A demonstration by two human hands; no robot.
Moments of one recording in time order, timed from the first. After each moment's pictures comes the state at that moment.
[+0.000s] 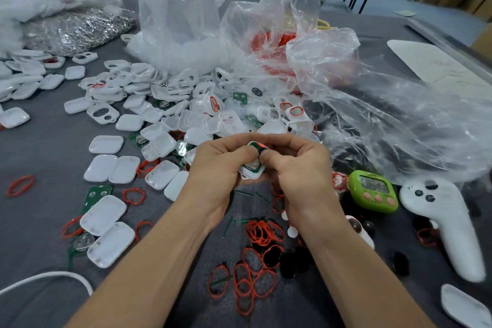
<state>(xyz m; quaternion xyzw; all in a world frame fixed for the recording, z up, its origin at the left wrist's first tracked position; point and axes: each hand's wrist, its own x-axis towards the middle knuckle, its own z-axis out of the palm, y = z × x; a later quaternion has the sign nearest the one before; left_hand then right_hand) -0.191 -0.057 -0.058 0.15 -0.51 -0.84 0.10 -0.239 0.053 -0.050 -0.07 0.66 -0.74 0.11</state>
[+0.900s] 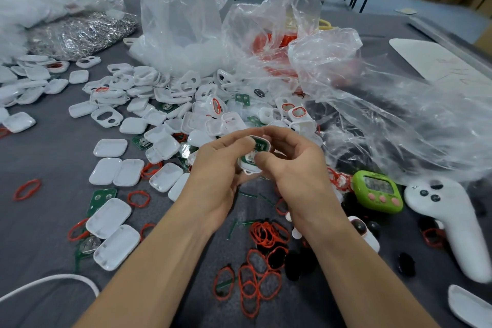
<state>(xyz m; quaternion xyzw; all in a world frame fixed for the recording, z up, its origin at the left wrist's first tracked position) -0.191 -0.061 -0.051 0.16 -0.47 -0.86 0.10 -0.235 0.054 -0.048 -0.11 0.70 -0.70 0.10</state>
